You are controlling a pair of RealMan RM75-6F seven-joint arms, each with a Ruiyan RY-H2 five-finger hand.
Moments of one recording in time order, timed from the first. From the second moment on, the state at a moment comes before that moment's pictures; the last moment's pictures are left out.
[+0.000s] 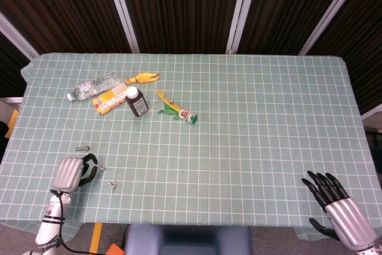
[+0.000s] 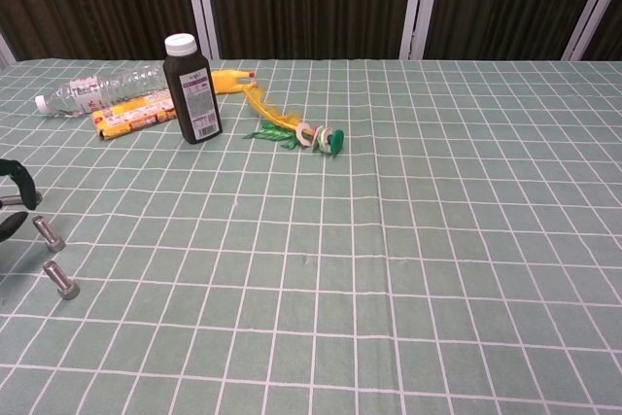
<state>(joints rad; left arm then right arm) -0.28 -1.62 -0.06 -1.09 1.50 1.36 -0.11 -0.03 -1.00 -0.17 -1.64 -1.90 1.59 0.00</state>
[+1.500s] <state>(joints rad) -0.41 -1.82 -0.17 -0.56 1.32 1.07 -0.30 -0.02 -1.02 -0.16 -1.66 -1.86 1.54 -0.06</state>
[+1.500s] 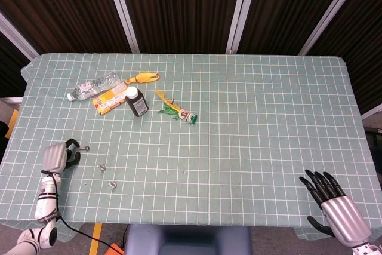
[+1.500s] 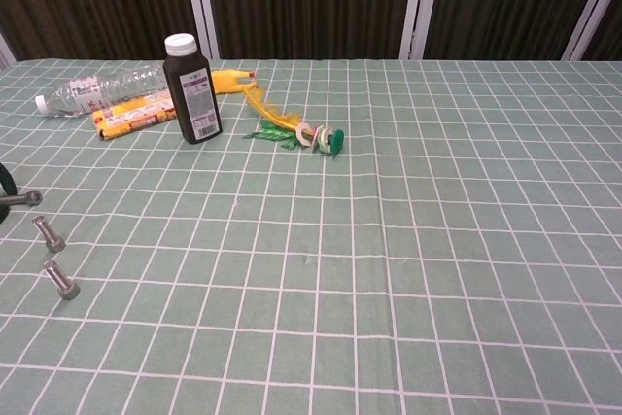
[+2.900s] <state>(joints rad) -0.38 -1.70 -0.12 -0.79 1.41 1.22 -0.18 -0.02 -1.02 -0.16 -1.66 -1.86 1.54 -0.06</state>
